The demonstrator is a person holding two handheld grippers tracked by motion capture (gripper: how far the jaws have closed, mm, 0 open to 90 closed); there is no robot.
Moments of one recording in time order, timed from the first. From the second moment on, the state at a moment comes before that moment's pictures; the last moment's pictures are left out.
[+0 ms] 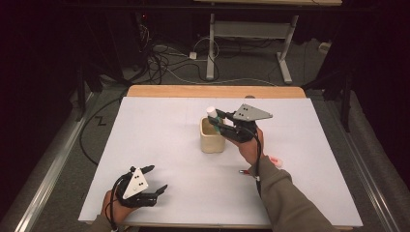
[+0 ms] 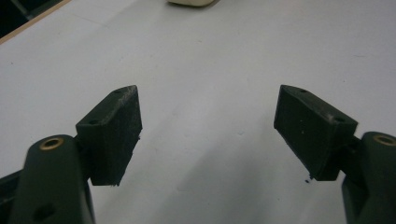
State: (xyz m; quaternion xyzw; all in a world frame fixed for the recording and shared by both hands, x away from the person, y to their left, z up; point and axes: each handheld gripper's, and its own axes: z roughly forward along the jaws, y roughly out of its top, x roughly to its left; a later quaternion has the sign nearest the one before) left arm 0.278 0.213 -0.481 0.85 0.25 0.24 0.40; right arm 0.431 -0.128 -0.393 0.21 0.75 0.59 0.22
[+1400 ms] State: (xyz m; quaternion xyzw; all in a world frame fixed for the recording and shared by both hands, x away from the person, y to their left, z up) left arm 0.280 0.211 -0.482 0.85 0.25 0.24 0.39; right arm 0.423 -0.142 -0.405 0.22 0.78 0.55 0.21
